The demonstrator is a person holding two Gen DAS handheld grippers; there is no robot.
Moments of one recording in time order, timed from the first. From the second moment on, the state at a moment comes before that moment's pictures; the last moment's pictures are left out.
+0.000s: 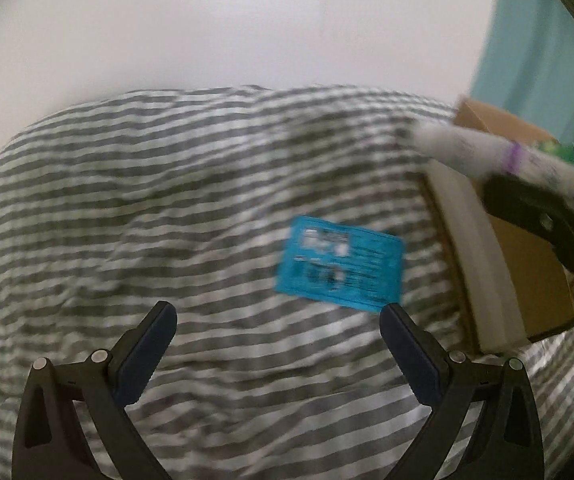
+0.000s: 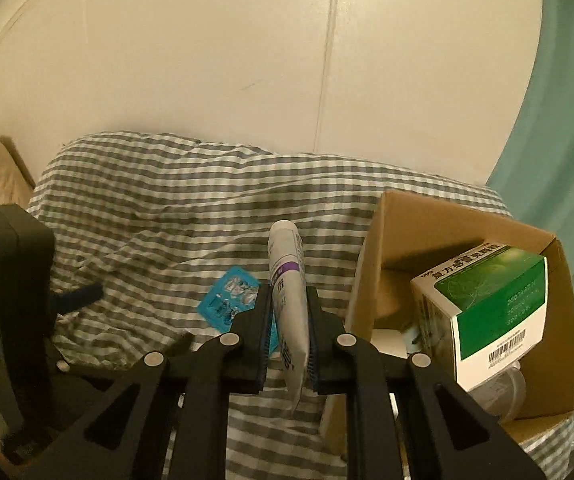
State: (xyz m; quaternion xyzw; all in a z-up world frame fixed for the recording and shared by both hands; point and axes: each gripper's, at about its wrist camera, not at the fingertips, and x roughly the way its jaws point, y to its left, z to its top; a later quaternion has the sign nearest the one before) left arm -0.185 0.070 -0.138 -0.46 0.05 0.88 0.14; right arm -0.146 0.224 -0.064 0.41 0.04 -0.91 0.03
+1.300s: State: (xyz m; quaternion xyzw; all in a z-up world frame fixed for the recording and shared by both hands) left arm -0.201 0.049 -0.151 -0.47 -0.01 0.86 0.17; right arm -0.147 0.241 -0.060 0.41 0.02 -0.91 0.04
